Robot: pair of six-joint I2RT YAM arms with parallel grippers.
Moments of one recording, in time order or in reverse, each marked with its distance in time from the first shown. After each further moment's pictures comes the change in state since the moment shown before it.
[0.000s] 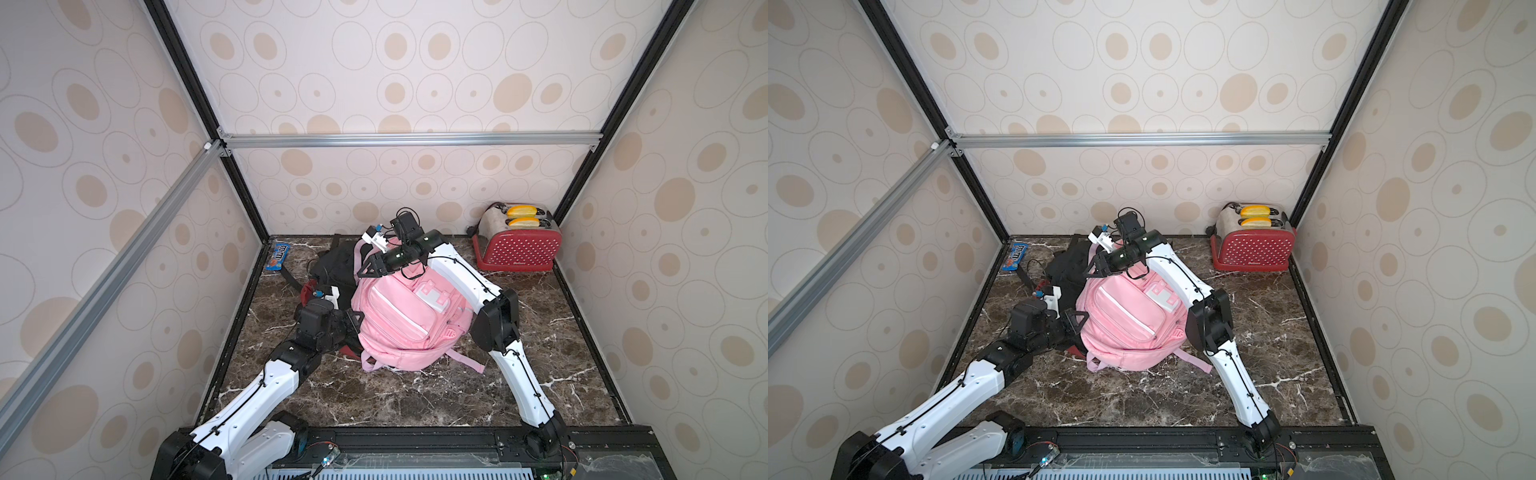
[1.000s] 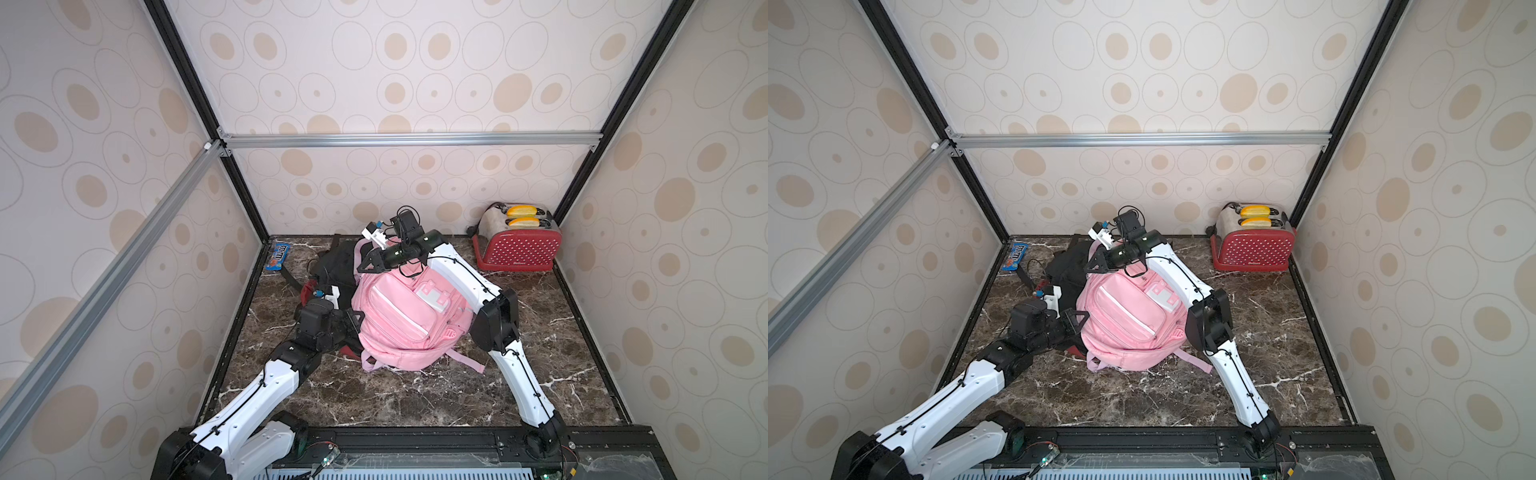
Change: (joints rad) left arm 0.000 0.002 0.000 0.008 0.007 0.000; right arm 0.000 0.008 0.006 0.078 0.001 0.077
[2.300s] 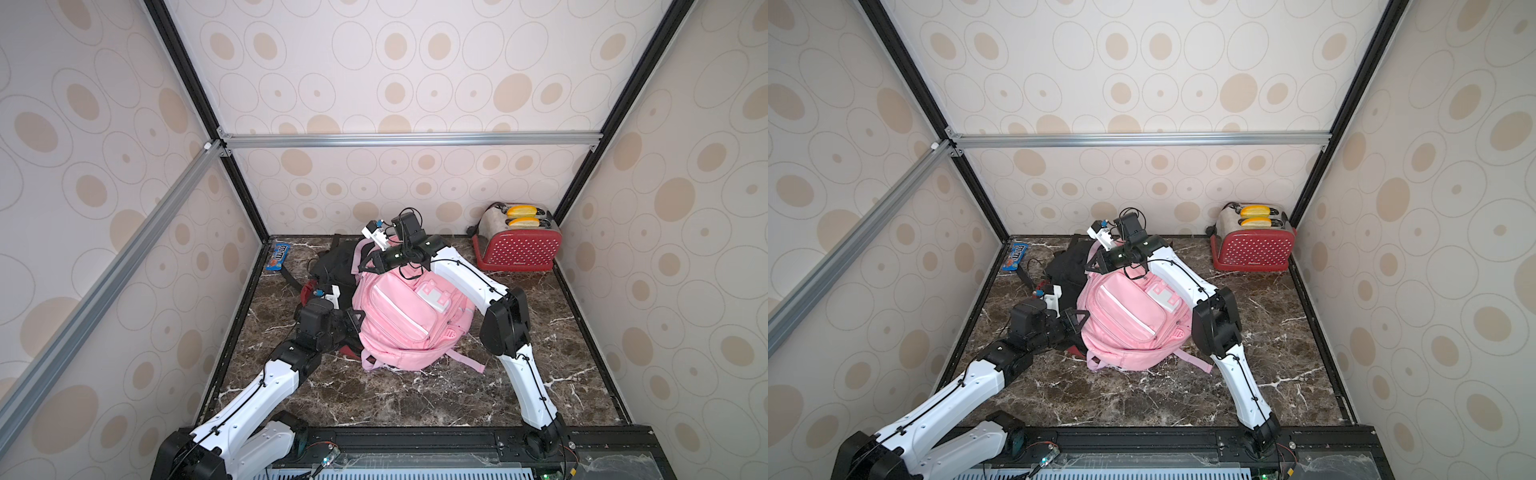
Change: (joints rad) left arm -0.002 -0.004 0.000 0.017 0.004 0.000; right arm 0.010 -0.126 -0.198 0.166 0.094 -0.076
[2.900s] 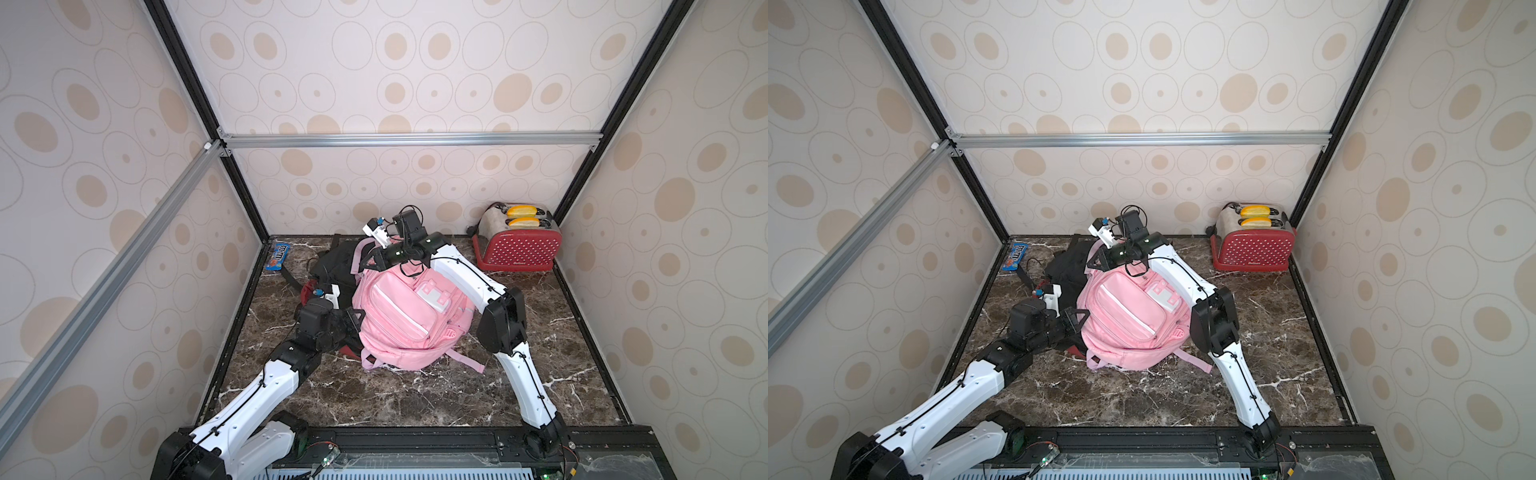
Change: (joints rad) left arm 0.000 -0.001 0.000 0.003 0.000 -0.001; right arm -0.028 0.037 0.013 0.042 -0.033 0.013
